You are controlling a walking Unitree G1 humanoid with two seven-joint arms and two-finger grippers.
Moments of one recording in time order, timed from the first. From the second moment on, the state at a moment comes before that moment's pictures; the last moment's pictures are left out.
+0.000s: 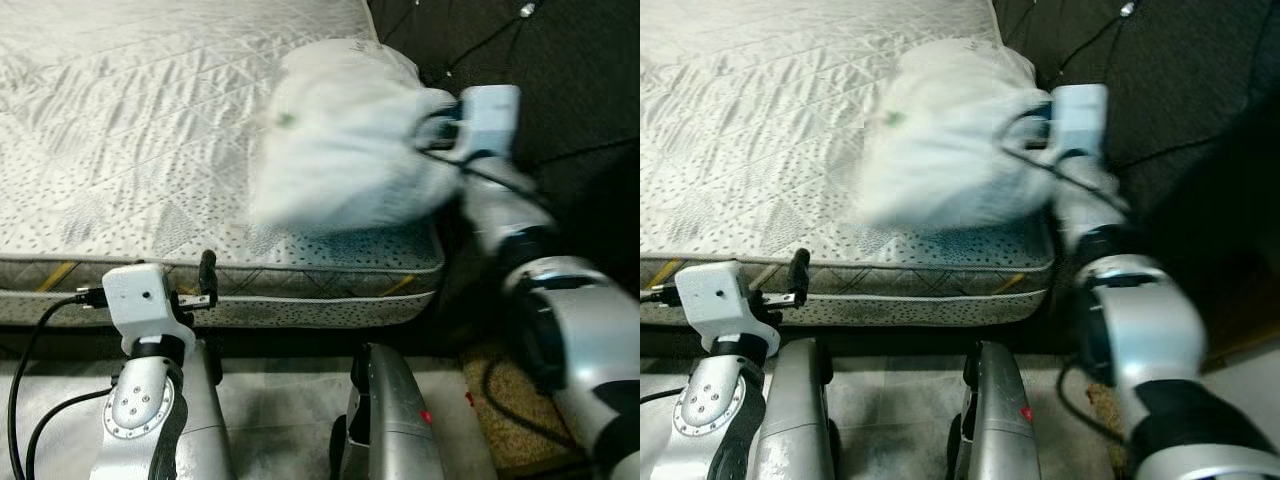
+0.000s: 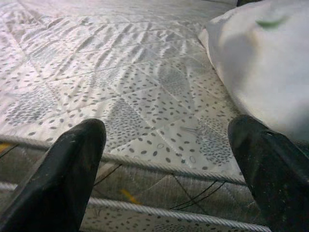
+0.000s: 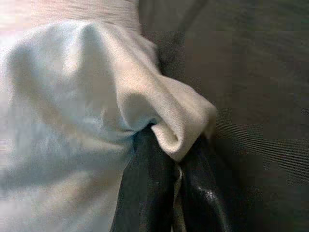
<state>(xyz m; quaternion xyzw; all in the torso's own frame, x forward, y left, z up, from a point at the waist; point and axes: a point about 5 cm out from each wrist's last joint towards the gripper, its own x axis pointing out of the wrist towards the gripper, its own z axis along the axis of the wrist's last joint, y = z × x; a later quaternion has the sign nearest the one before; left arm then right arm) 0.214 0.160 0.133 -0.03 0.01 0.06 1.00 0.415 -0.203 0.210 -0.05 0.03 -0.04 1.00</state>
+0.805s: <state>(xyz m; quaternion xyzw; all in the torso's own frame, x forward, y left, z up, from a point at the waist) 0.234 0.156 0.133 -0.03 0.00 0.03 1.00 0.365 -0.209 0.117 -0.03 0.11 0.00 0.99</state>
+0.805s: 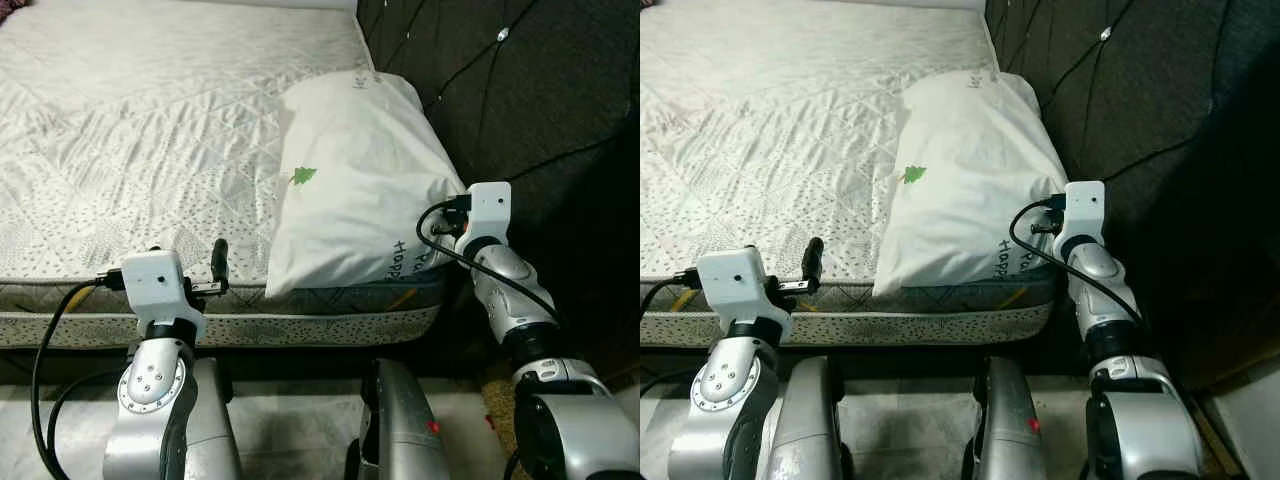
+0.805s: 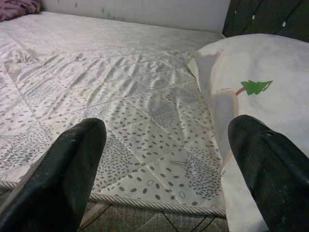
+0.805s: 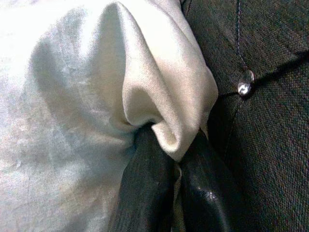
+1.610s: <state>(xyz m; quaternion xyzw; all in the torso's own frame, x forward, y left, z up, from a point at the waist) 0.243 0.159 0.133 -0.02 -0.01 0.03 1.00 0.330 -0.255 0.099 -0.07 0.14 -0.08 0.99</state>
